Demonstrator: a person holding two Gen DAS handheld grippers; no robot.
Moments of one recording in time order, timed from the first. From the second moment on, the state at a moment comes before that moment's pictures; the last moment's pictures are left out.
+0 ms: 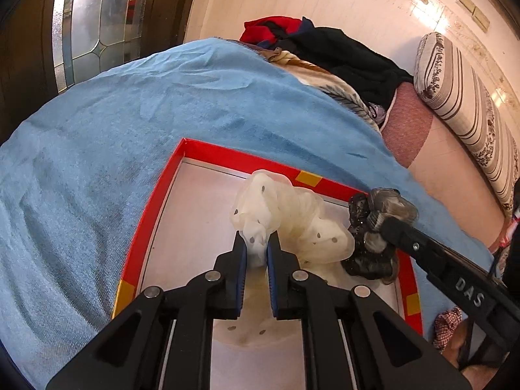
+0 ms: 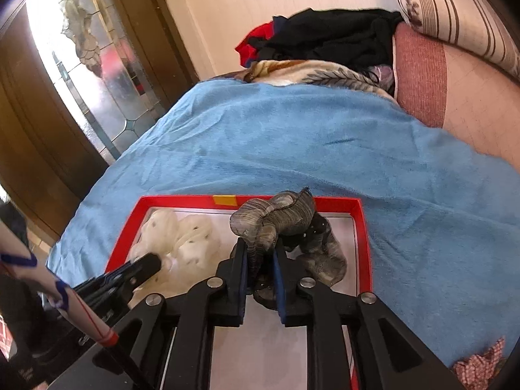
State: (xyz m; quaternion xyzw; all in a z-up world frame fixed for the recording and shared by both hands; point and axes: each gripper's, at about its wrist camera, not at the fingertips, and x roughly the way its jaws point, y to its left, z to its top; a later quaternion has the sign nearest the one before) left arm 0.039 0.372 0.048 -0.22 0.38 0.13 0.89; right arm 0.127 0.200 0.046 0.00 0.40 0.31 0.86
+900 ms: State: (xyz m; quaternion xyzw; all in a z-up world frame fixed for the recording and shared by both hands) left arm -0.019 0.335 0.056 -0.16 0.43 0.13 0.88; right arm 0.039 0.131 0.023 0.08 0.41 0.31 0.85
